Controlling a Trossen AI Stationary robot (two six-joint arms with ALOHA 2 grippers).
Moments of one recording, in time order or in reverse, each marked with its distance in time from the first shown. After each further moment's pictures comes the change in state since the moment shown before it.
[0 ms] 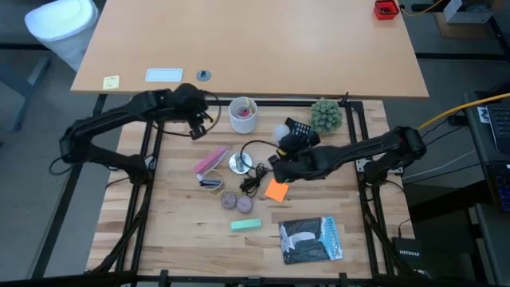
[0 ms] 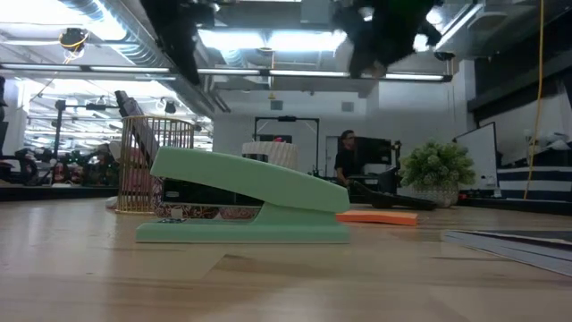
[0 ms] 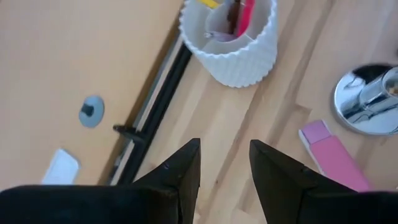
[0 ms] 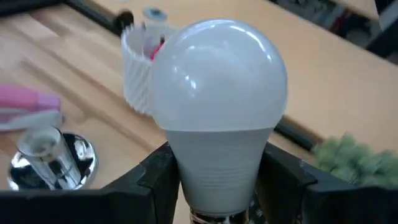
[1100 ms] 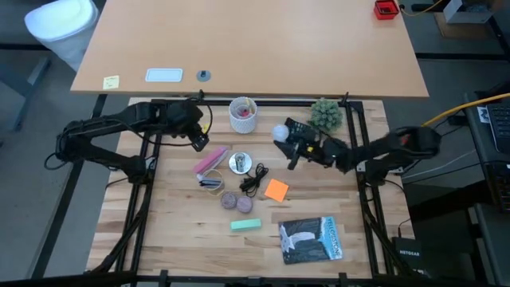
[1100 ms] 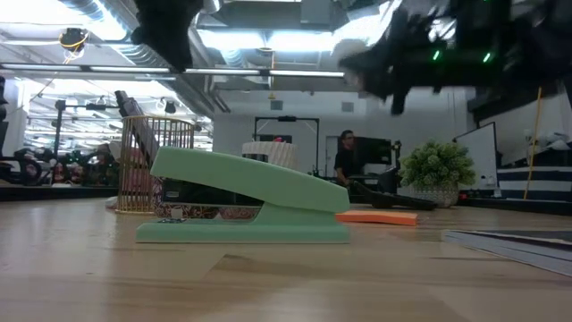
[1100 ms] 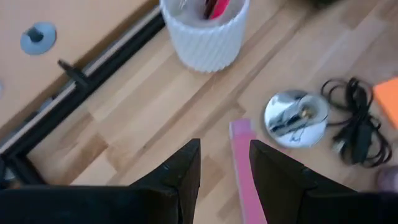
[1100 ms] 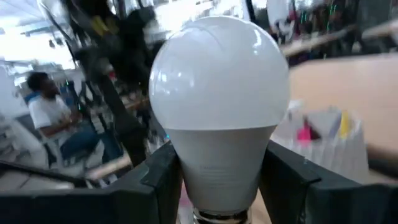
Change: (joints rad) left arm -0.226 -0.051 0.000 -0.102 -0.045 -0.588; right arm -0.283 -0.134 -0.939 2.104 -0.774 -0.583
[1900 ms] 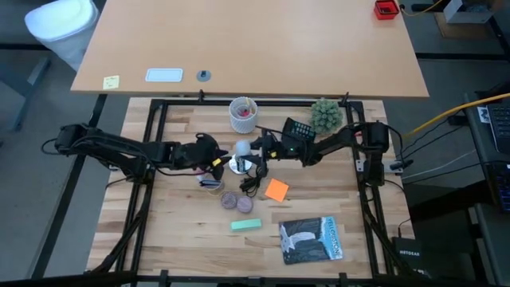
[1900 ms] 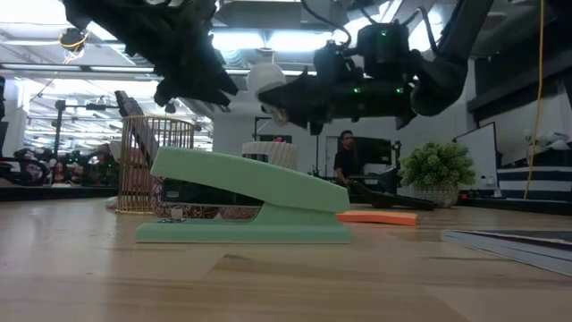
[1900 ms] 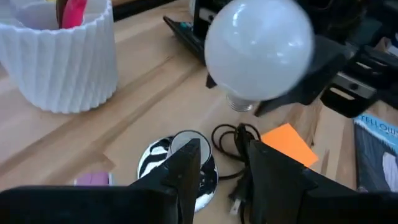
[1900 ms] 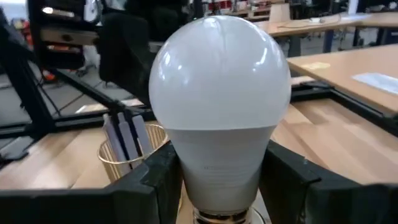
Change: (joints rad) left arm -0.289 -0.014 -0.612 1.064 -0.076 -0.153; right arm -0.065 0.458 0.426 -0.115 -0.417 -0.183
